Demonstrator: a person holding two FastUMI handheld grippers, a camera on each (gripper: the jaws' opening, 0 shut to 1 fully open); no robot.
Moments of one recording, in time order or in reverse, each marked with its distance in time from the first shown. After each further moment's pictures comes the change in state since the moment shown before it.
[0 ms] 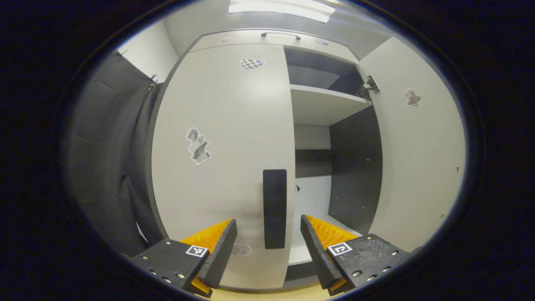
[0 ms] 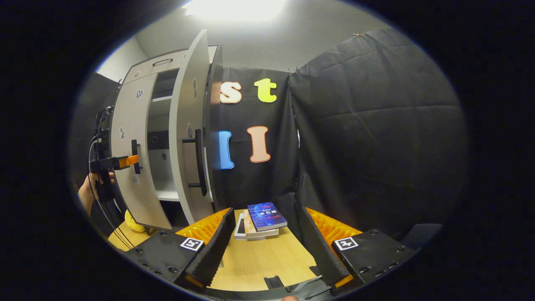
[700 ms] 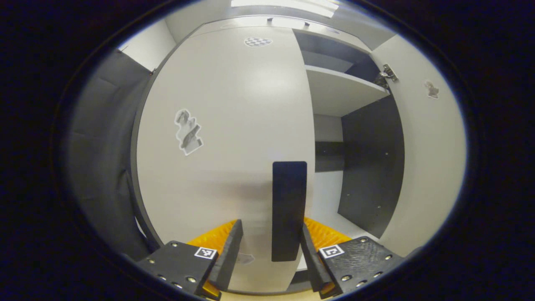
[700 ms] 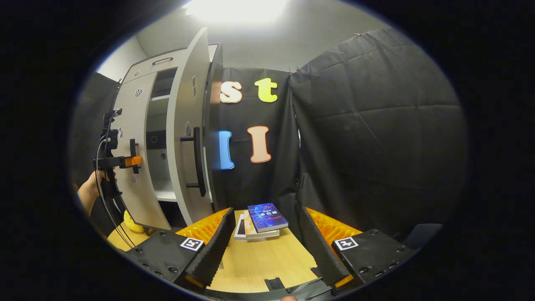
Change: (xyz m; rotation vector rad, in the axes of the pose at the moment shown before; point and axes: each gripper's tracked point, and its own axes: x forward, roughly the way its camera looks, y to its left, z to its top) left arm 0.036 -0.001 -0.012 0.017 0.040 0.003; right arm 0.012 0.001 -0.004 -0.009 -0.005 0.002
